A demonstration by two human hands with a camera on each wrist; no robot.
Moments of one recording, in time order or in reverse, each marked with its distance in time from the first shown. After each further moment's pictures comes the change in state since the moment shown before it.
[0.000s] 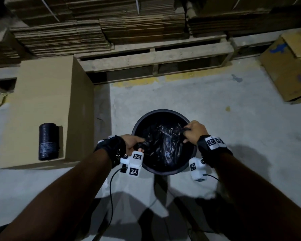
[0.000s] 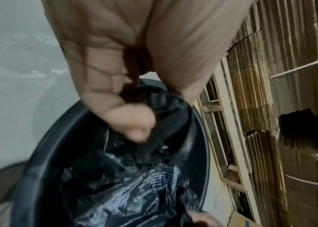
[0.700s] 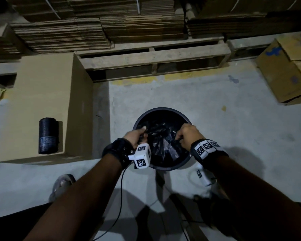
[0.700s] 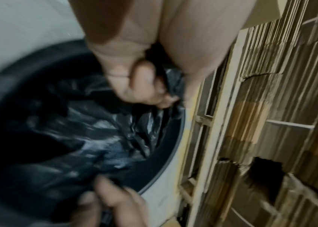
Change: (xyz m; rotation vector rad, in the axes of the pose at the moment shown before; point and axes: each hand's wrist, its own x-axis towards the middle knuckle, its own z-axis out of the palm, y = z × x) left_hand 0.011 -0.010 0.026 -0.405 -0.081 0.192; right_hand -0.033 -0.002 0.003 -0.454 -0.040 -0.269
